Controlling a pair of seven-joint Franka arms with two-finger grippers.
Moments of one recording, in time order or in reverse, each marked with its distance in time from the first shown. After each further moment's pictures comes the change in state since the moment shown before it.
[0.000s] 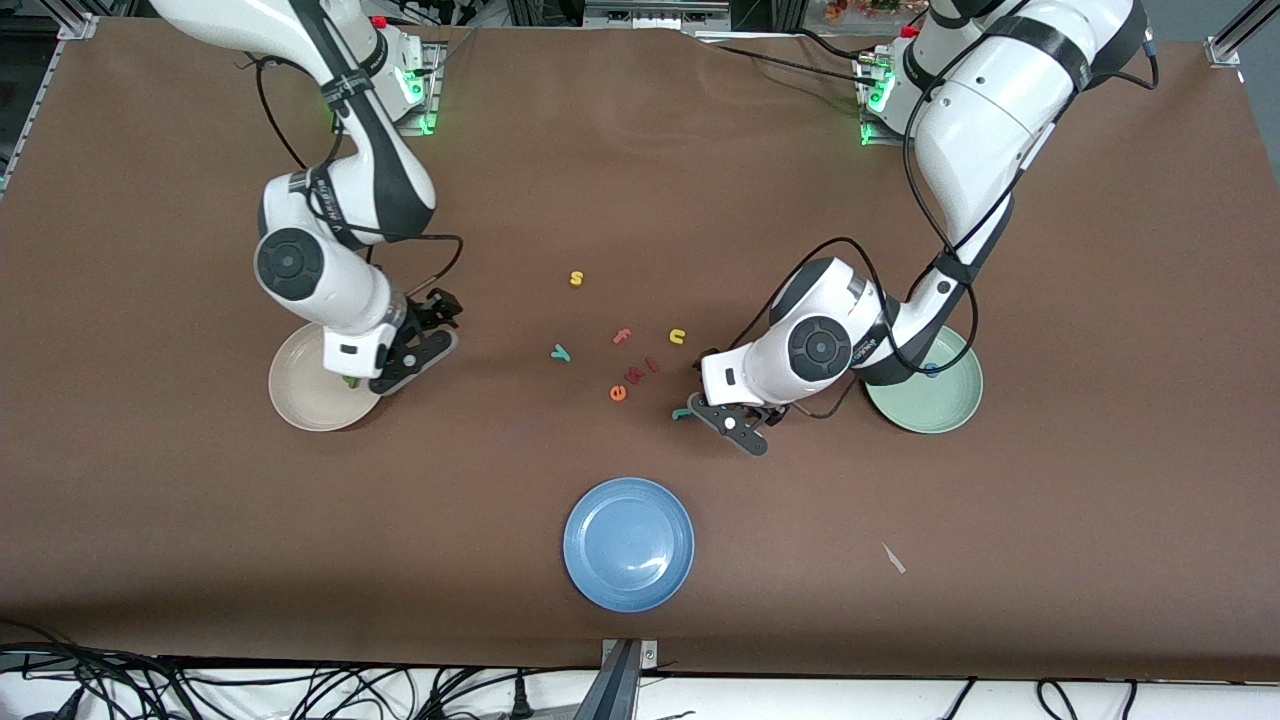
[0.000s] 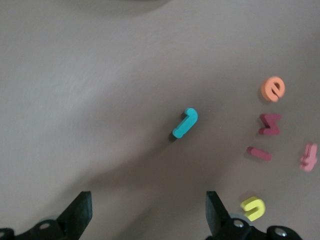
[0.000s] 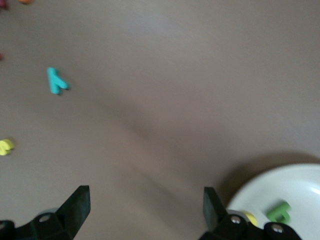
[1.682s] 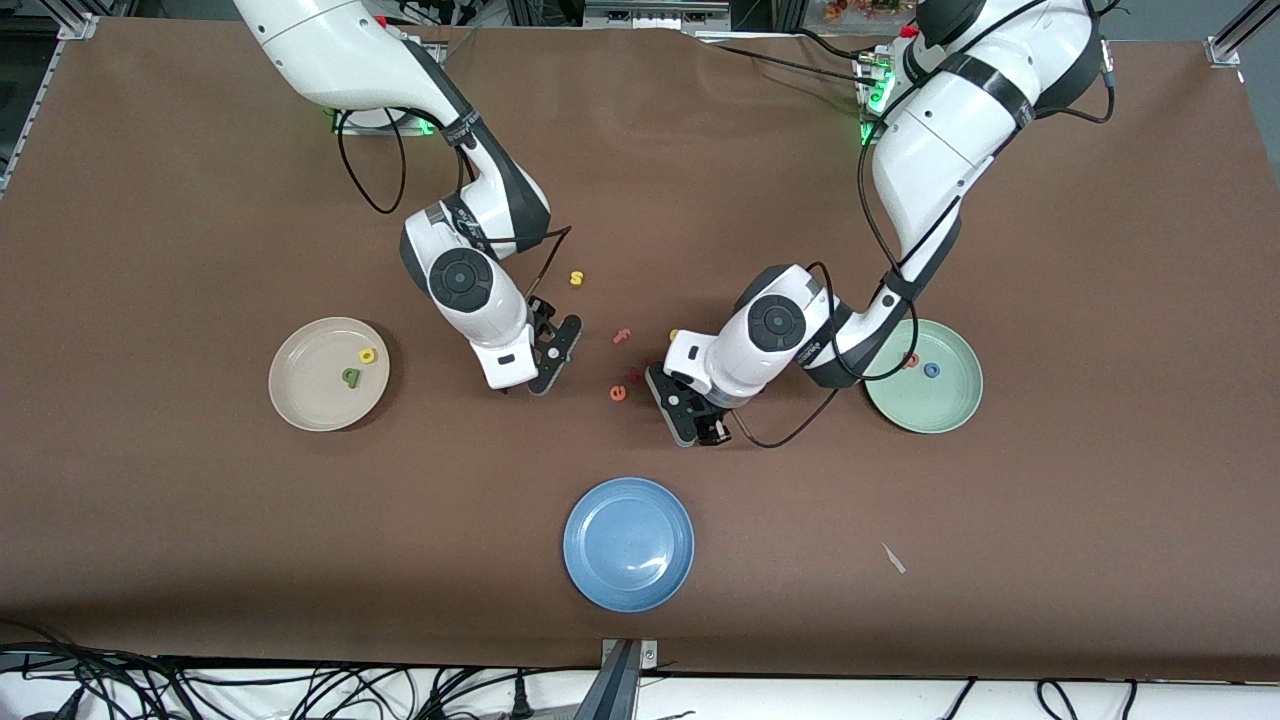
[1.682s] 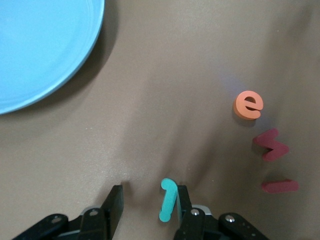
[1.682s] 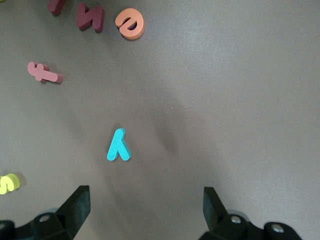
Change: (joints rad) left arm -0.085 0.101 0.022 0.023 0.147 0.294 0.274; right arm 0.141 0.240 0.049 0.186 -0.089 0.100 -0.168
